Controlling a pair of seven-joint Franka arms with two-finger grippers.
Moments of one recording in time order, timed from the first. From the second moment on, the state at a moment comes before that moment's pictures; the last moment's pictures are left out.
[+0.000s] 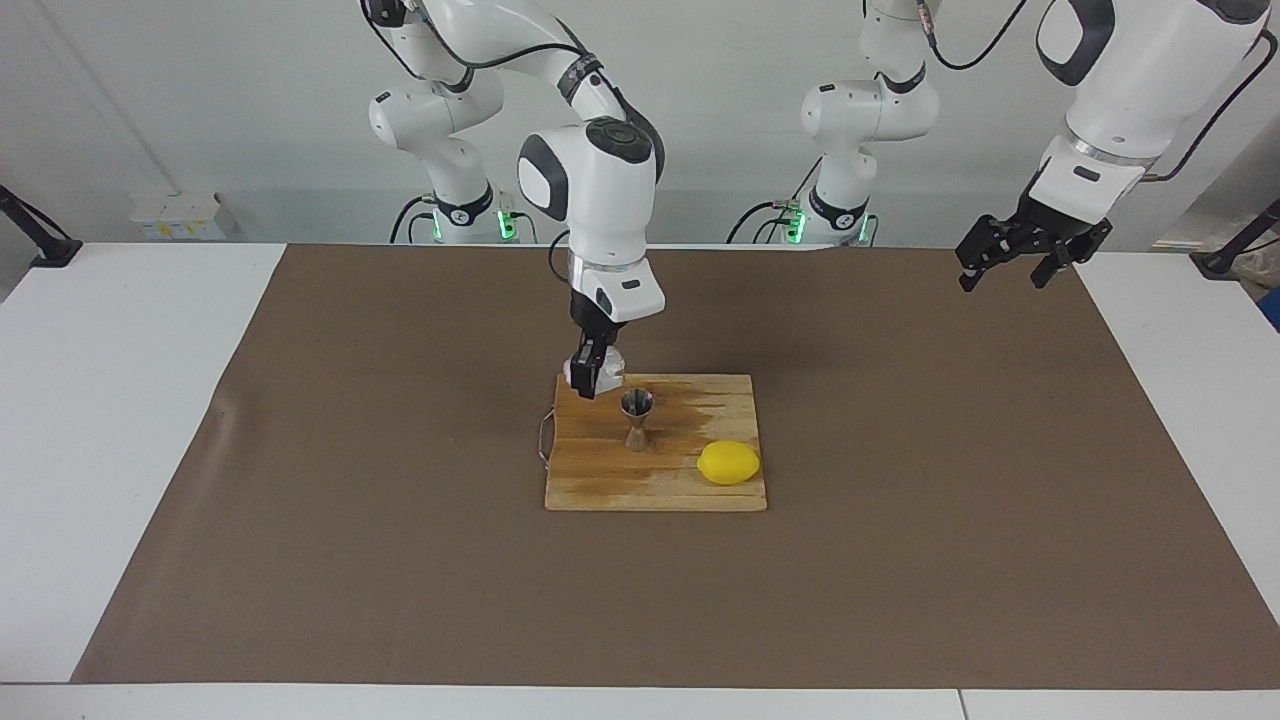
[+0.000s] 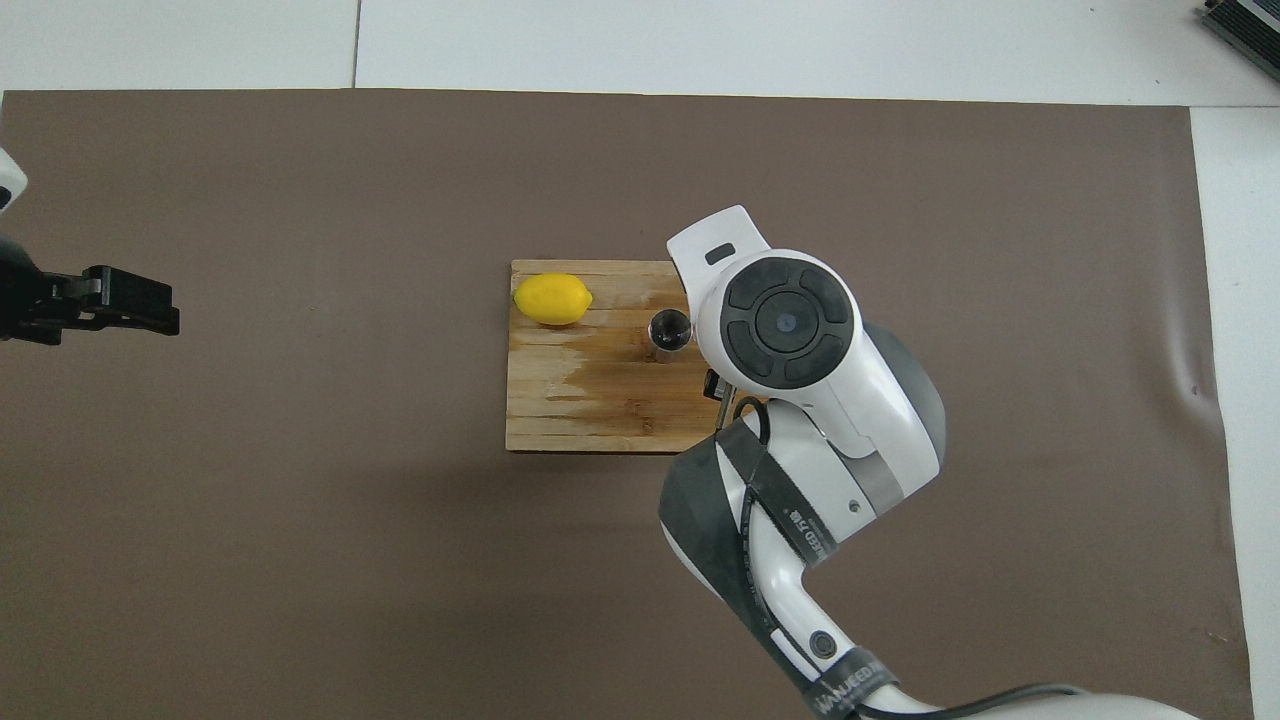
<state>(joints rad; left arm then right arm) -0.03 -0.03 -0.04 -1.61 -0.02 1.59 -0.08 0.62 0.24 -0.08 -1.71 -0.27 2.08 -0.64</state>
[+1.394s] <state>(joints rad) -0.03 -0.03 -0.04 -1.61 -0.02 1.59 -0.08 0.63 0.25 -0.08 -1.71 -0.31 2.10 -0.64</state>
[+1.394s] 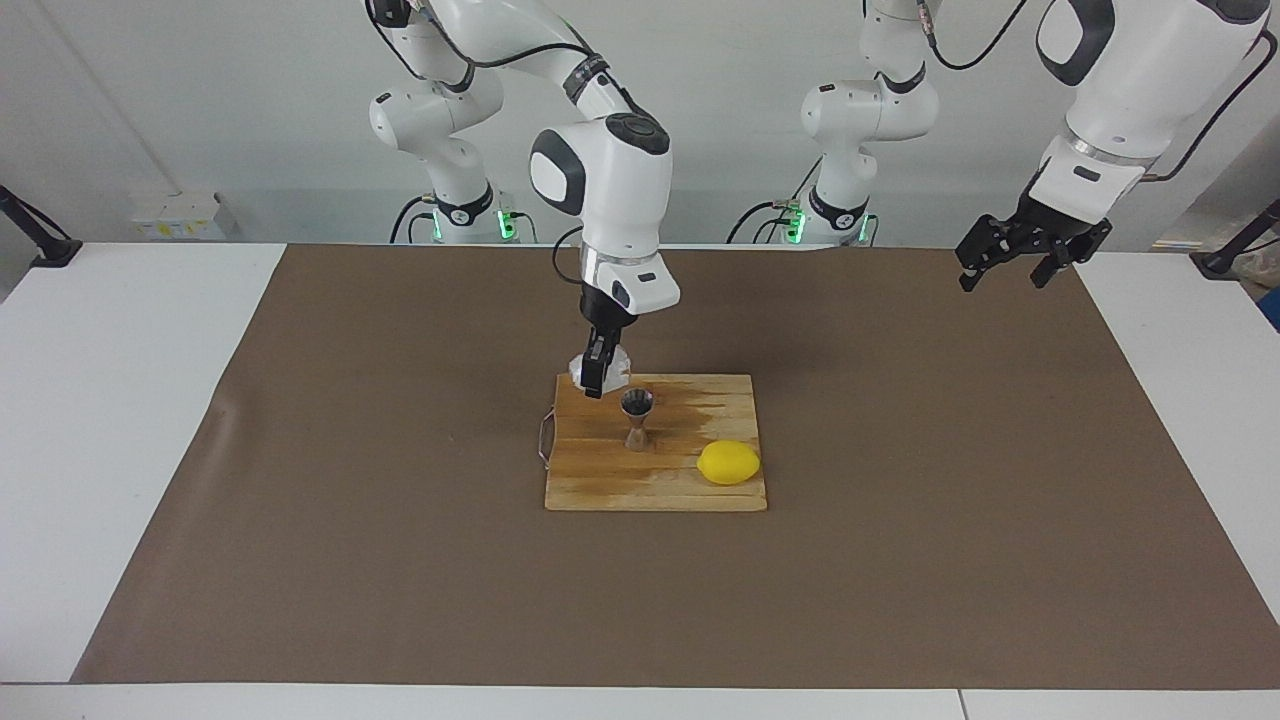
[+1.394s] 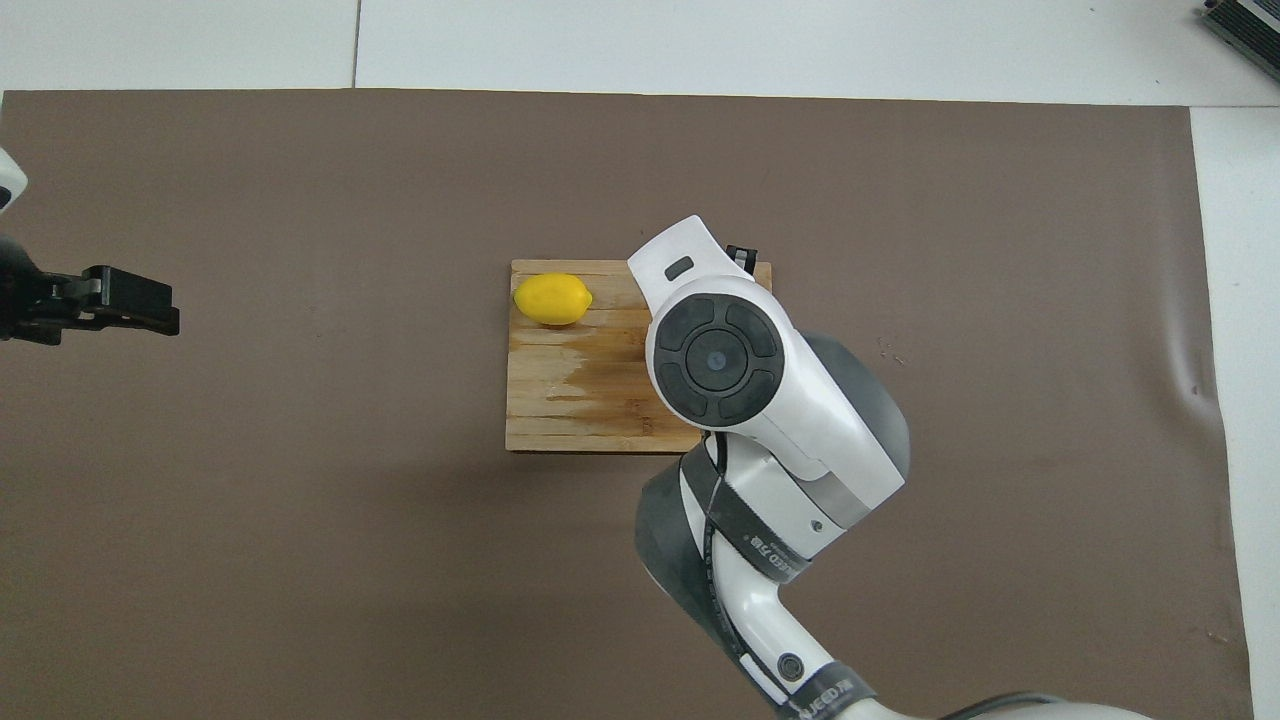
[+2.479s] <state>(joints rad) -0.03 -0.03 -0.04 -1.61 -0.02 1.59 -0.08 0.61 0.25 -0.07 -1.71 -0.07 2.14 -0.74</state>
